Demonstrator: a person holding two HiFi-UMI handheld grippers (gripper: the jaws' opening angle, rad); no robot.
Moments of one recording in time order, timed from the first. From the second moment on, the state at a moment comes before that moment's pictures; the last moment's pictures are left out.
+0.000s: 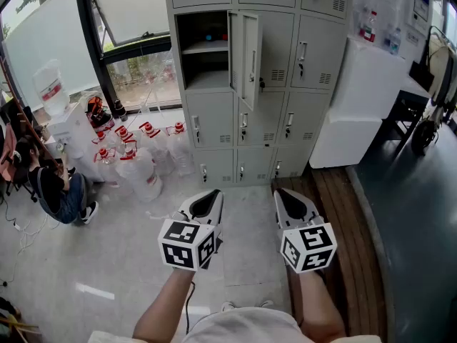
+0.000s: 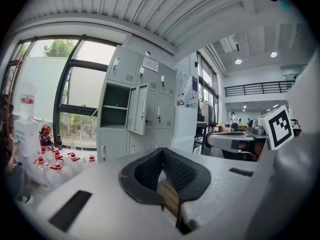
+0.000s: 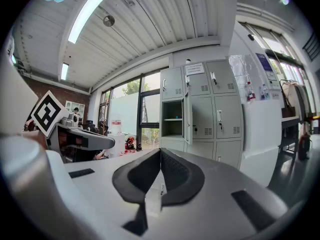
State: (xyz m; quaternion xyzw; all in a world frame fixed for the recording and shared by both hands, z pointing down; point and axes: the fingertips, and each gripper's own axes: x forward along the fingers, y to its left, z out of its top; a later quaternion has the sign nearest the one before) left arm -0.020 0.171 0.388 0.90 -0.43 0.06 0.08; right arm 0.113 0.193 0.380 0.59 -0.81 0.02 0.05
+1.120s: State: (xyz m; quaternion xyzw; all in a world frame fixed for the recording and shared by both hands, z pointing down) left arm 0.028 0.054 0.387 0.90 -0.43 0.06 0.08; right arm 0.157 0.077 0.380 0.57 -0.82 0.03 0.03
